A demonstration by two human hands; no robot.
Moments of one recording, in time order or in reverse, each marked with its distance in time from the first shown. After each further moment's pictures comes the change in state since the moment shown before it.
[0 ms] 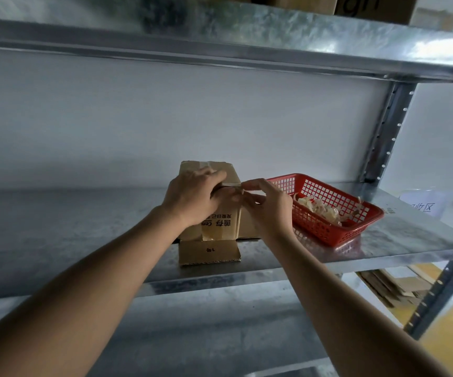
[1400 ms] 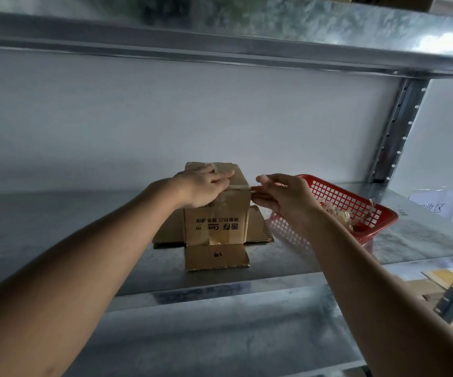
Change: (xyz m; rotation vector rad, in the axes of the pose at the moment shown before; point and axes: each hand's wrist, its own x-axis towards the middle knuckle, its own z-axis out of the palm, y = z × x) left_hand 0.035 -0.024 -0.013 -0.185 -0.596 -0.360; right_hand 0.040 -0.003 -0.029 0.637 -0.248 0.578
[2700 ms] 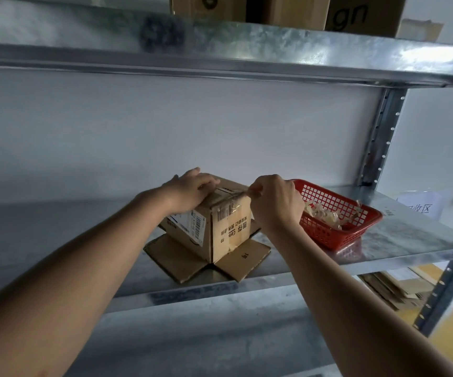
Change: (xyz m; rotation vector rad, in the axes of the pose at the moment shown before) left_hand -0.019 -0.008 -0.008 -0.033 0.076 0.052; right_hand -0.028 -0.008 0.036 -1.161 0.471 -0.367
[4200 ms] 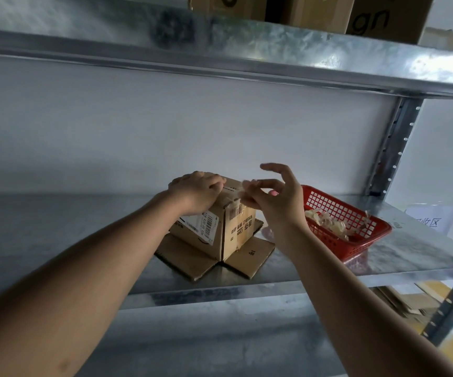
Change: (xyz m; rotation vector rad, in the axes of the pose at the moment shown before) left_hand 0.024 -0.004 0.018 0.030 0.094 -0.132; right_hand -0.007 -0.003 -0.009 1.215 -0.230 0.150
